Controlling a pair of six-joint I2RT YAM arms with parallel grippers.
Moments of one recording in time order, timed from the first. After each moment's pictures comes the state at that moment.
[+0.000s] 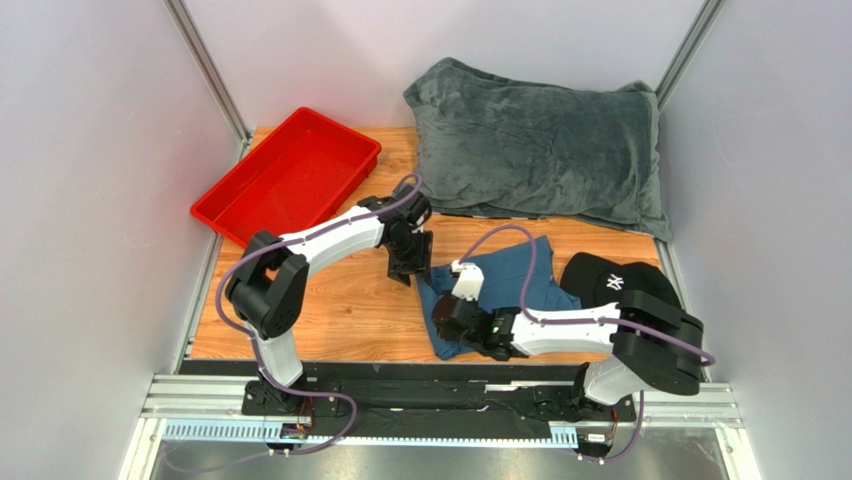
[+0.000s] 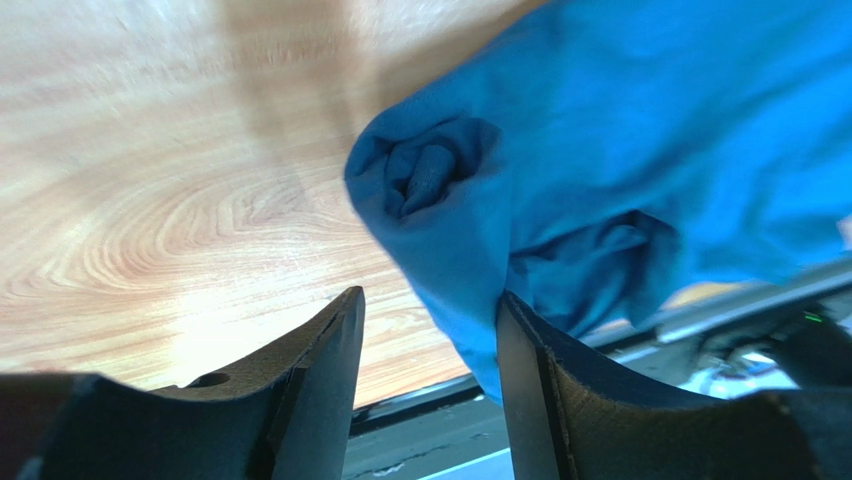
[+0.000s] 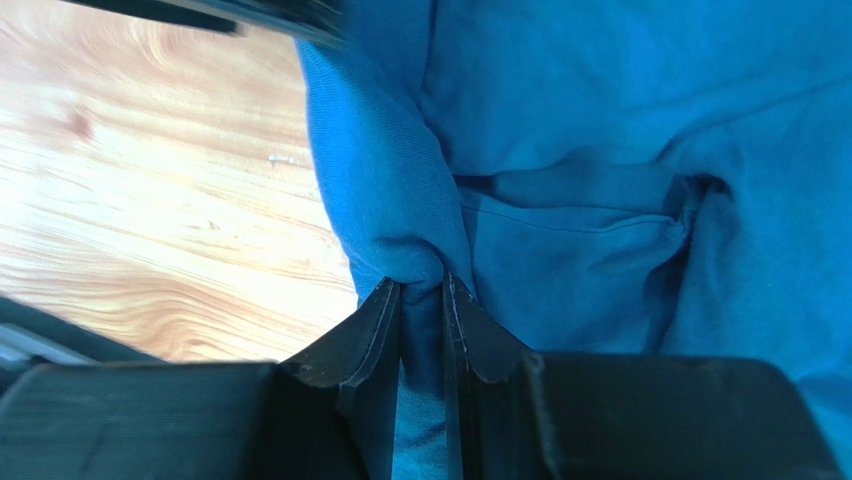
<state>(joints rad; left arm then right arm) -0.68 1.80 1.31 -0.79 0.18 -0.64 1.22 1.47 0.66 -0.07 0.49 1.00</state>
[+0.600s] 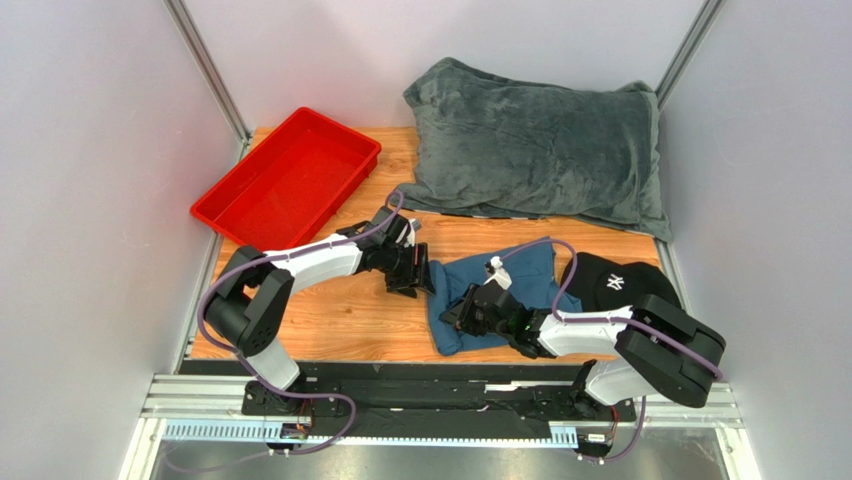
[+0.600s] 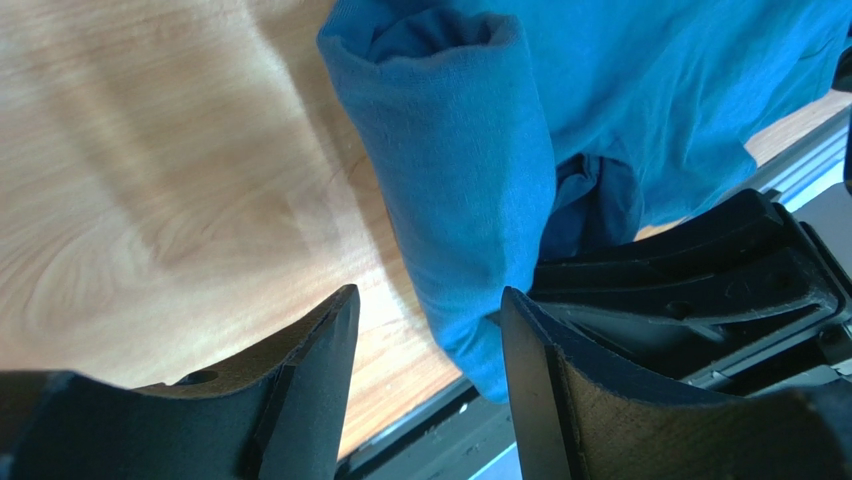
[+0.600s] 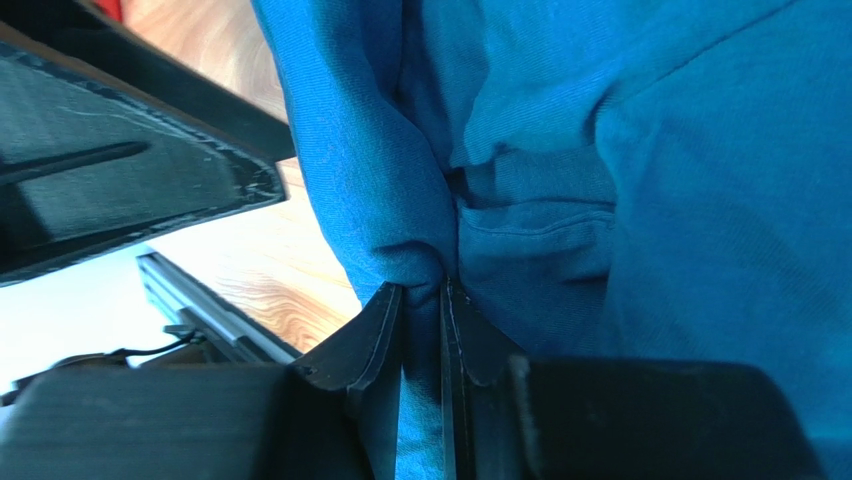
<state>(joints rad) -0.63 1.65 0.95 -0.36 0.40 -0.64 0.97 1.38 0.37 0.35 0.12 1.23</state>
